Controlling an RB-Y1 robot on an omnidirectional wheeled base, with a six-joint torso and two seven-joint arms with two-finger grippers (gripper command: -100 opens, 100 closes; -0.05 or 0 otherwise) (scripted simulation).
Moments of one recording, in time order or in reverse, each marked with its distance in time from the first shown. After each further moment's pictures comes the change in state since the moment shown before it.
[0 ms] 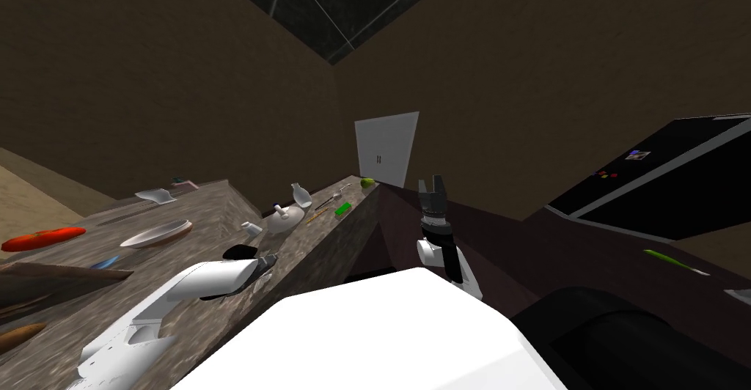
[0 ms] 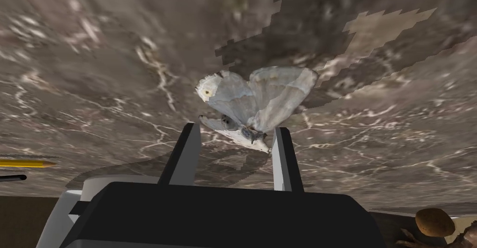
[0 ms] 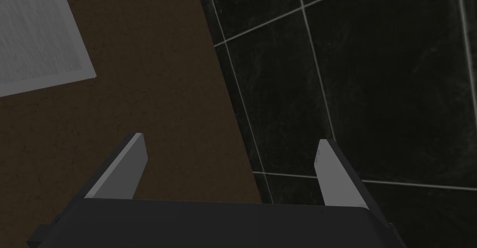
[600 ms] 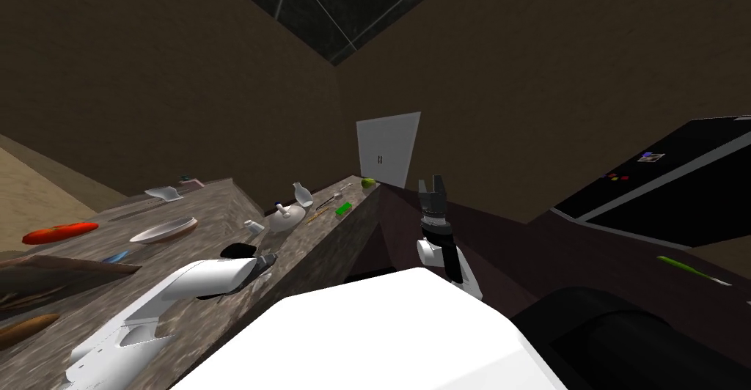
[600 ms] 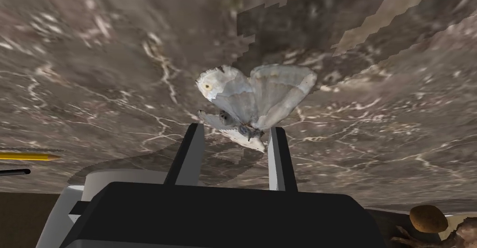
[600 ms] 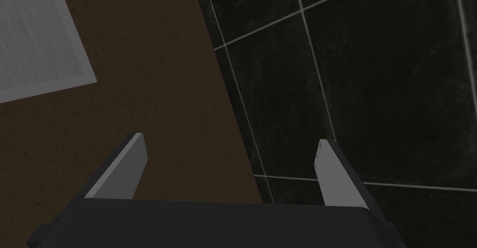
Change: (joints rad) left arm 0.004 0.011 0.015 -0.042 0.016 0.038 -0.002; right arm 0.000 0.000 0.000 0.000 0.000 0.000 0.000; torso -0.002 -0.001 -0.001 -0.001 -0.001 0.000
